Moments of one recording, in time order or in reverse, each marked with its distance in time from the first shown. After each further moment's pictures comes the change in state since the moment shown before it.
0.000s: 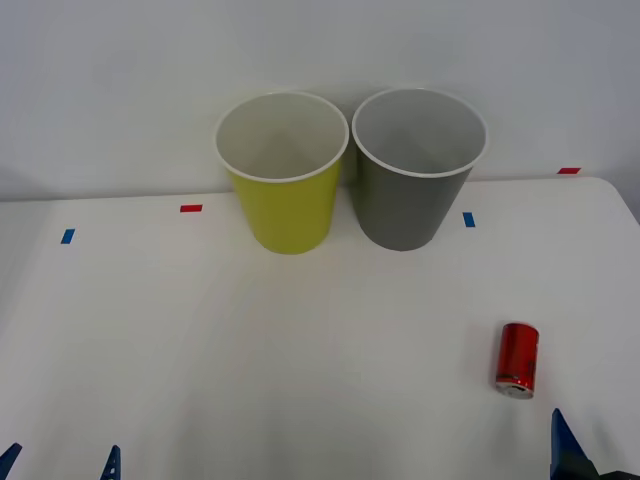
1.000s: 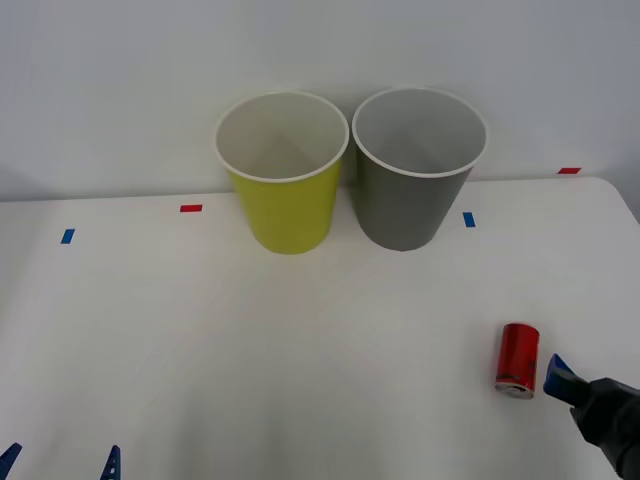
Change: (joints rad) right arm -0.386 0.036 -0.035 -0.200 -0.063 0.805 -0.032; left arm 0.000 0.000 0.000 0.000 0.000 0.000 0.000
